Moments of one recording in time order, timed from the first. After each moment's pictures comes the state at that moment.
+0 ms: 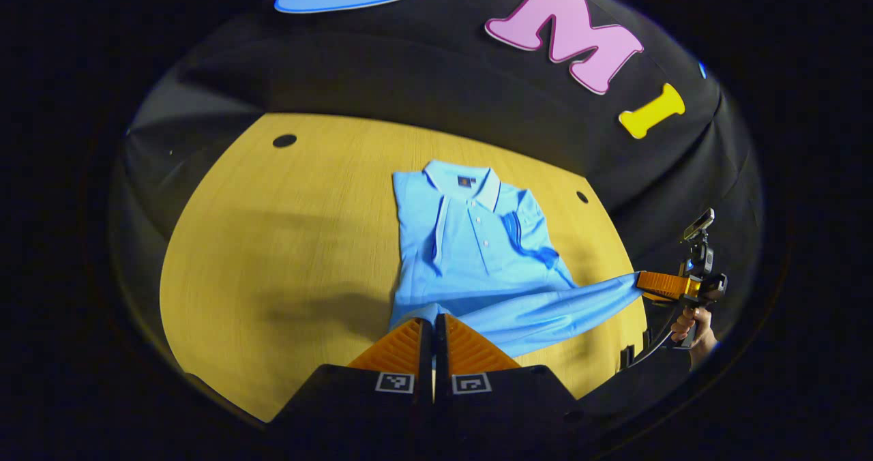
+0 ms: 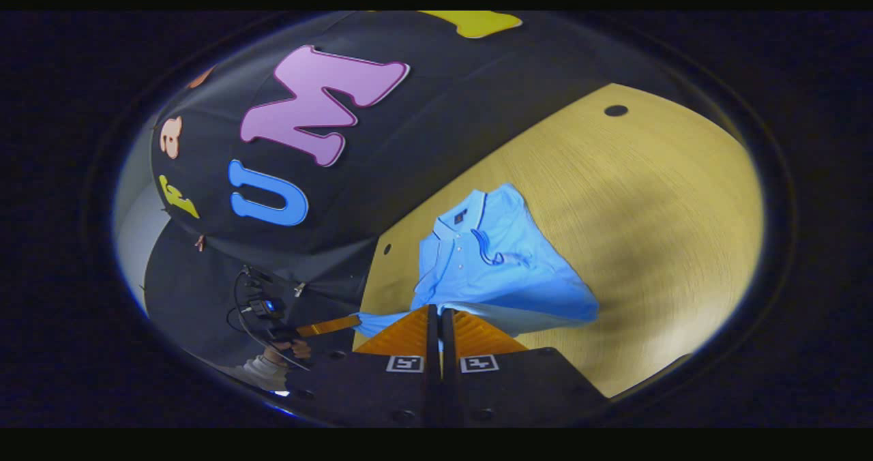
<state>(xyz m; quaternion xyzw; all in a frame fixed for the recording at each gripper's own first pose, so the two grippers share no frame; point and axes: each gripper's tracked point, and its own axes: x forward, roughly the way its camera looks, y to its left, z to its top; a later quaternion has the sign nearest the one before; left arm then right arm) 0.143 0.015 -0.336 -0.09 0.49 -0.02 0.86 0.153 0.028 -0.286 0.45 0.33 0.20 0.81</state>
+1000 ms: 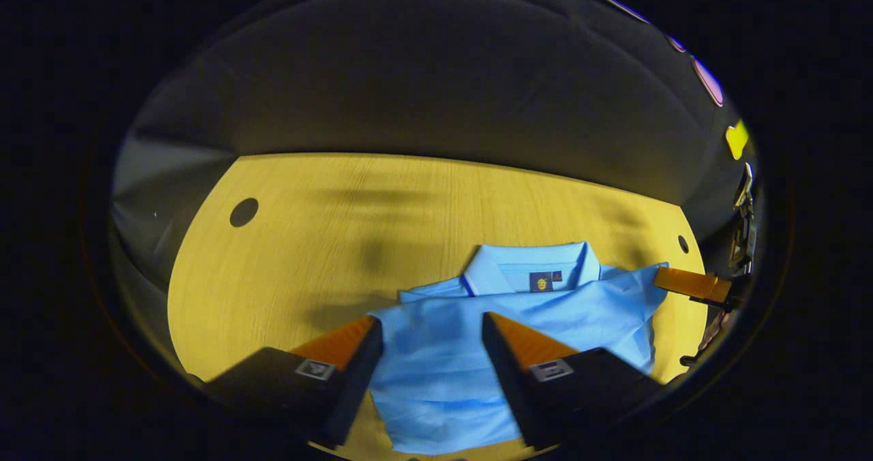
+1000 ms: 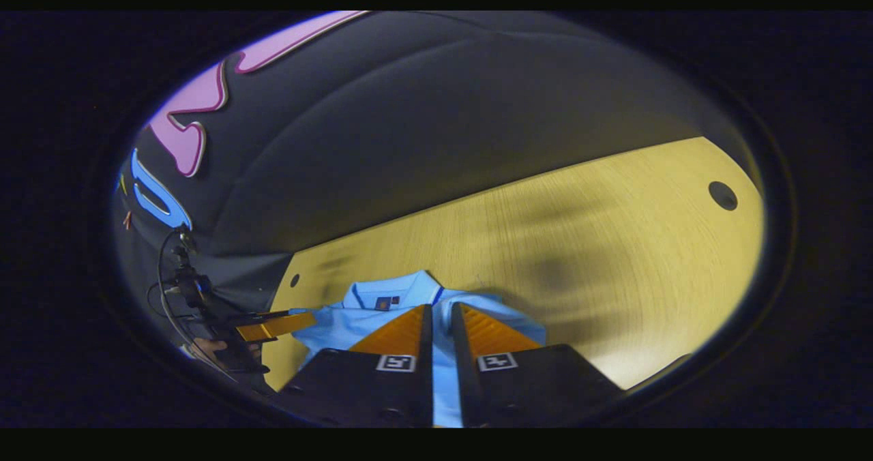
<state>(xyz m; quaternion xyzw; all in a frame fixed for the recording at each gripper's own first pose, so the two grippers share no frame) 0.358 0.025 -0.451 0.00 0.50 0.06 0.86 0.391 0.047 -0.403 0.32 0.38 0.14 0.86</state>
